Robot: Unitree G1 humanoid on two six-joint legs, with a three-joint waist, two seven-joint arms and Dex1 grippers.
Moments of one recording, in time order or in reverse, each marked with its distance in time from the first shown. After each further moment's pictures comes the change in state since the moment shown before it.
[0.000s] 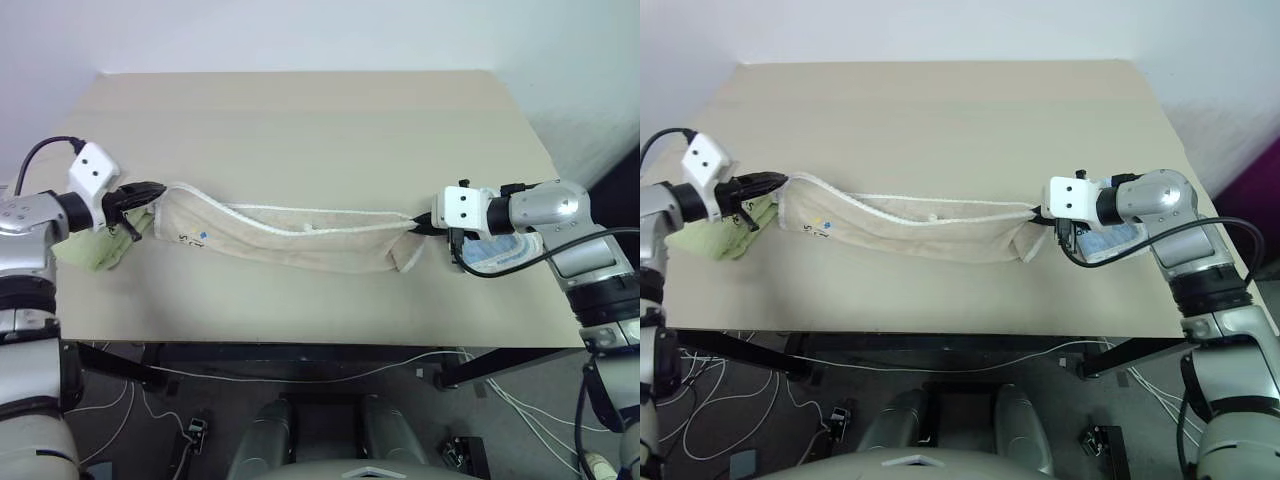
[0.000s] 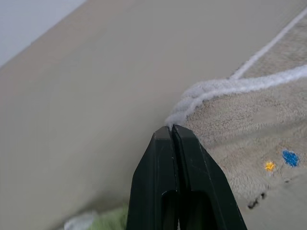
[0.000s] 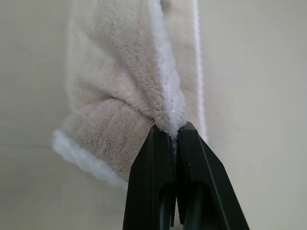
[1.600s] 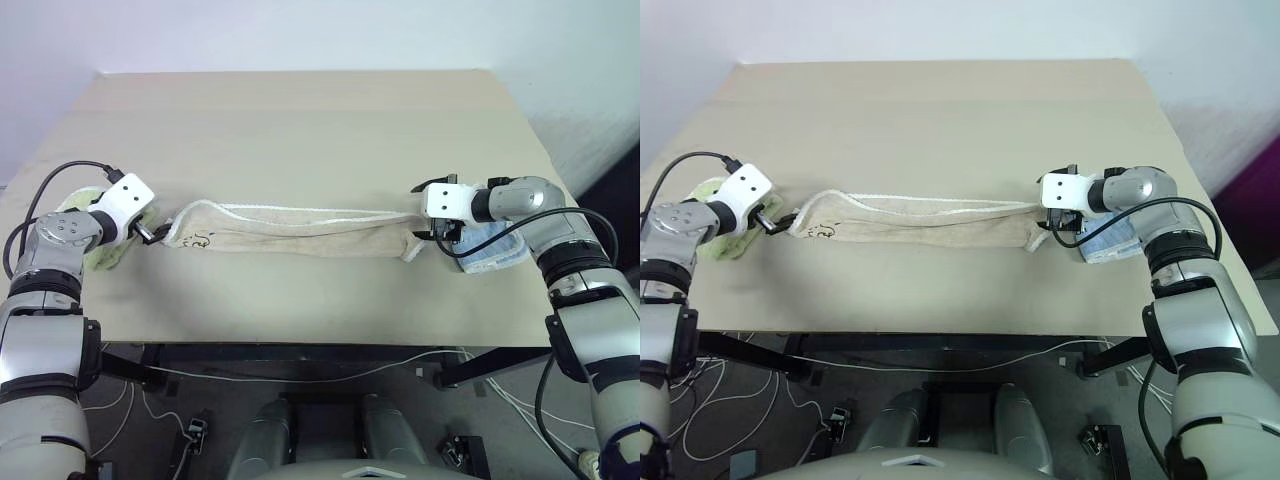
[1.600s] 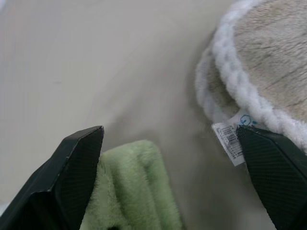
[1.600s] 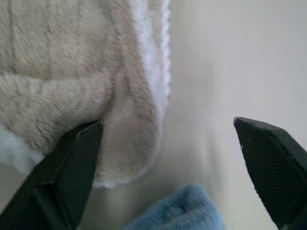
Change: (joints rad) left arm -0.079 -0.034 -0.098 0.293 0.240 -0.096 0.323; right arm -0.218 0.076 0.051 0.570 -0.251 -0.362 -0.204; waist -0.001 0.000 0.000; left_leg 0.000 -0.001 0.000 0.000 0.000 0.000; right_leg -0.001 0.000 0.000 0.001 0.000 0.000
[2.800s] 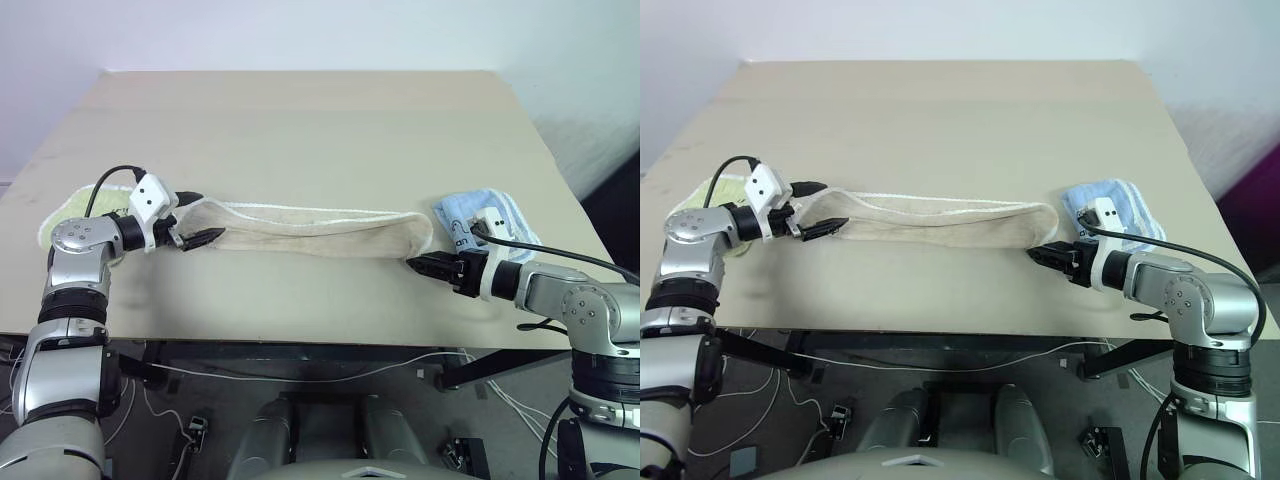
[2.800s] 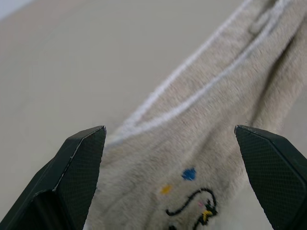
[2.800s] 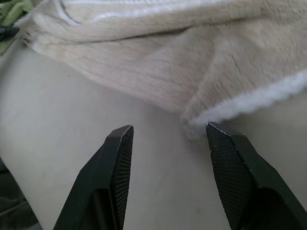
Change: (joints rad) left arm 0.192 -0.112 0.118 -0.374 -0.270 0.062 -0.445; right arm 0.637 0.123 -0.564 -1.153 0.970 1.726 -0.375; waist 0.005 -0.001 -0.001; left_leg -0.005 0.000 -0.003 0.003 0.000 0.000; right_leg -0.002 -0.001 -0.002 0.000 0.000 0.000
